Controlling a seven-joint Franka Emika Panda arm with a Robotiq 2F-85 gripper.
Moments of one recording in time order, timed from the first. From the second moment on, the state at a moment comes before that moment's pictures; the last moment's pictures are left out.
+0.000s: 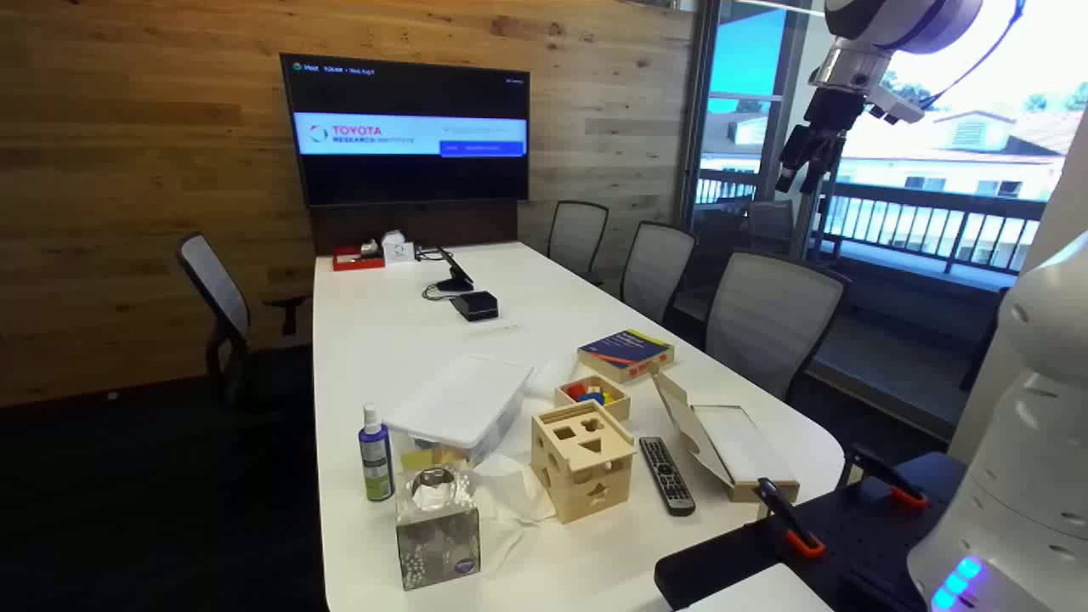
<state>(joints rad) 0.00 -0.43 -0.36 -2.27 0.05 2.02 -0.59</state>
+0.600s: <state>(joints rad) -0.01 -0.42 -0.33 -2.27 0.05 2.02 -0.57</state>
